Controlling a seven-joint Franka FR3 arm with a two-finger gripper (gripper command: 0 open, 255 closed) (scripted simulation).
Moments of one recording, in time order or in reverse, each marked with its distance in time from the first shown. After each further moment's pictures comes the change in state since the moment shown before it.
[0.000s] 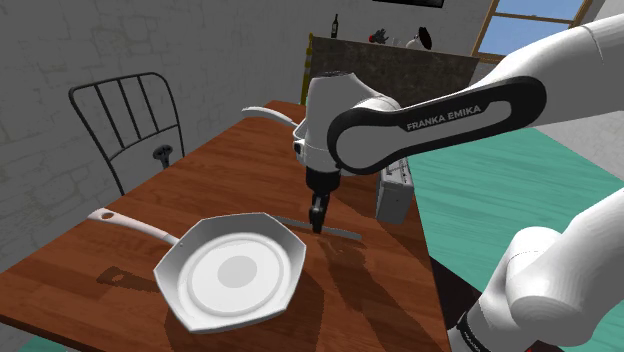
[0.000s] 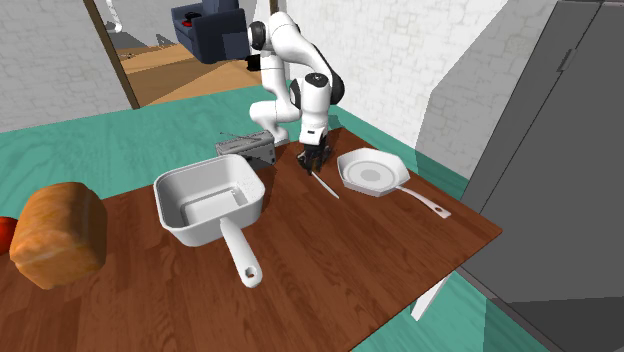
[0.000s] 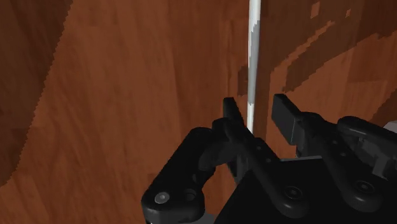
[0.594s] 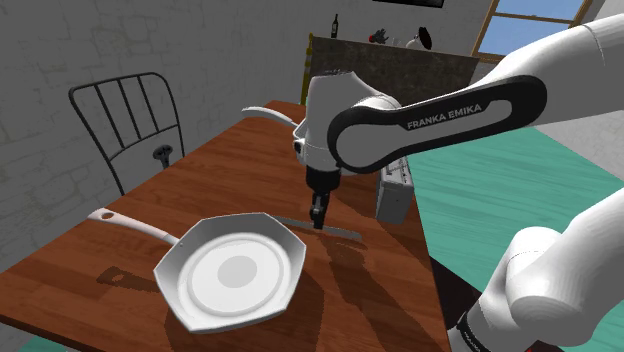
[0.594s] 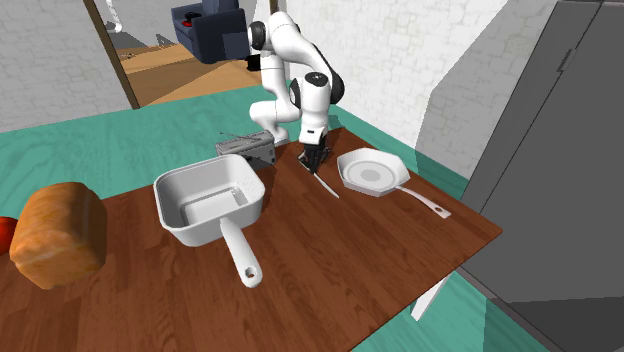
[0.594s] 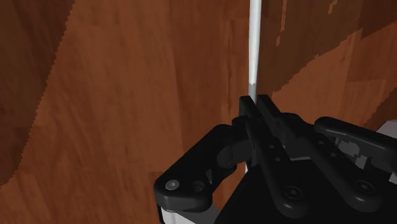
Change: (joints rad) arm 0.000 -0.002 -0.001 0.004 0.000 -0.005 -0.001
